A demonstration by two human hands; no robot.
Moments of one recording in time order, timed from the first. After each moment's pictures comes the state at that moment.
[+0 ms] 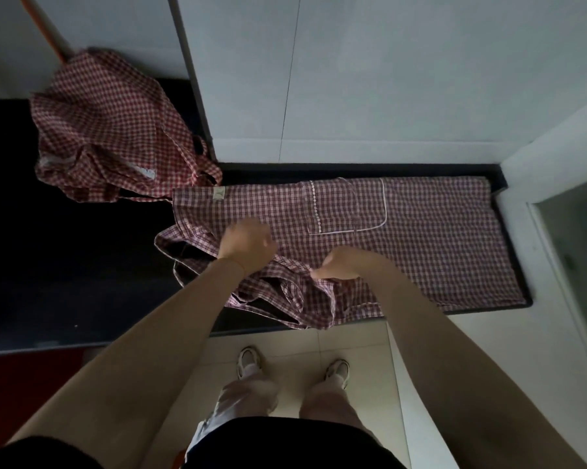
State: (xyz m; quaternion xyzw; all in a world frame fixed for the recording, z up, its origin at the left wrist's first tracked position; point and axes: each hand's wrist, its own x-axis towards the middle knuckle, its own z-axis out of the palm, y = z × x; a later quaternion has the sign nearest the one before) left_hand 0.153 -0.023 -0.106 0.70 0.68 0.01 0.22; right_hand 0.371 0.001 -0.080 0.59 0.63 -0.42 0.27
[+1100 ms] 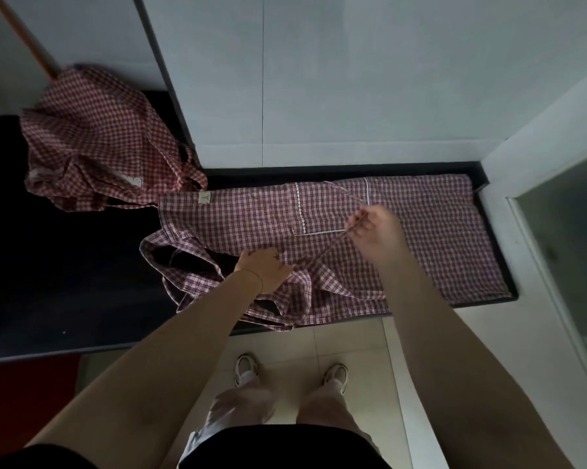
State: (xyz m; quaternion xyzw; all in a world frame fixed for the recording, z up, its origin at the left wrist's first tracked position) left_hand 0.208 -0.039 -0.116 0.78 0.50 -0.30 0.21; right_hand 0.427 0.011 -0.053 0.53 0.07 -0.68 -0.51
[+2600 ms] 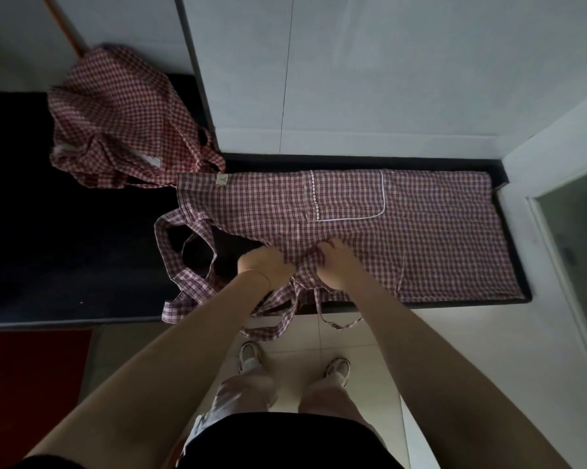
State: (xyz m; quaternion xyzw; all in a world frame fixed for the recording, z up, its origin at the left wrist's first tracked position) left_hand 0.208 -0.070 -0.093 0.61 0.70 -0.15 0.34; right_hand 0.373 -0.041 -0.116 0.61 0.72 -0.32 0.13
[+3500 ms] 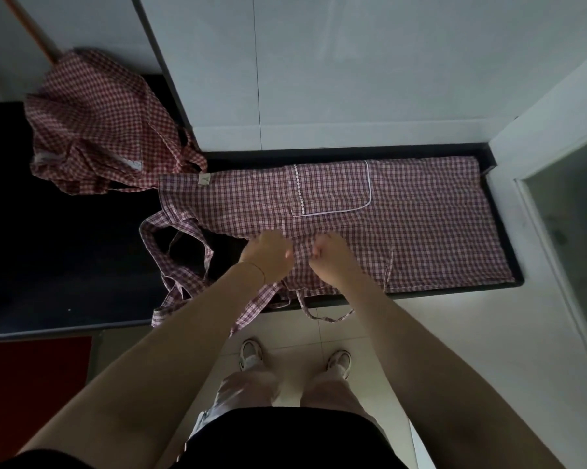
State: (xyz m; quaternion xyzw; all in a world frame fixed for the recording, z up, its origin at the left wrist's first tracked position) left_hand 0.229 -0.056 -0.100 0.72 0.63 -0.09 0.26; right_hand 0.392 -0.045 -0.127 0.63 0.70 -0.32 0.00
